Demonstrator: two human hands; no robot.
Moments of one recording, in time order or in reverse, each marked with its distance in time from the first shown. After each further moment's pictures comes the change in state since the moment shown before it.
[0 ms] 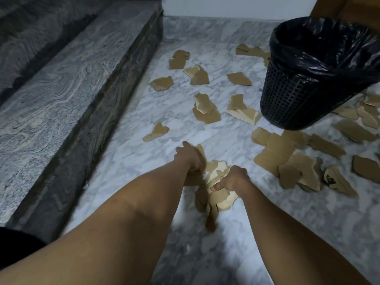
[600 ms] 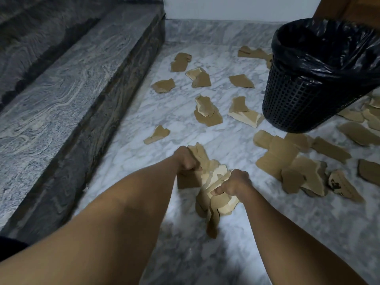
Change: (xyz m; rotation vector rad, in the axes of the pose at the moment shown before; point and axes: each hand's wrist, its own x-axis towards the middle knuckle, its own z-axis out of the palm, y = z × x) left_hand 0.005 -0.019 -0.016 -0.249 -0.033 0.094; right_hand 0.001 0.000 0.001 -0.007 -0.014 -0.010
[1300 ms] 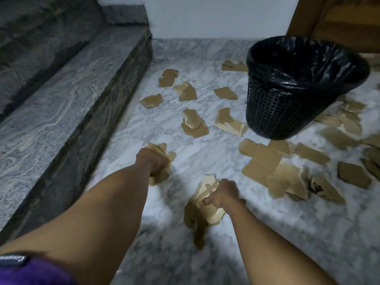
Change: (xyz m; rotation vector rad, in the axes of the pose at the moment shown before) left_hand -0.010 -0.001 -0.048 -0.297 0.289 -0.202; right_hand -0.032 -0.002 -0.013 0.052 0.034 0.009
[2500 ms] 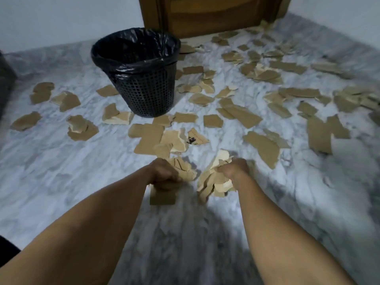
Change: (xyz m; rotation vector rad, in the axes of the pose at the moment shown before) left_hand -0.237 0.056 0.234 0.584 -0.653 0.549; right_hand -0.078 0.316 -0.137 0.728 0.400 0.418
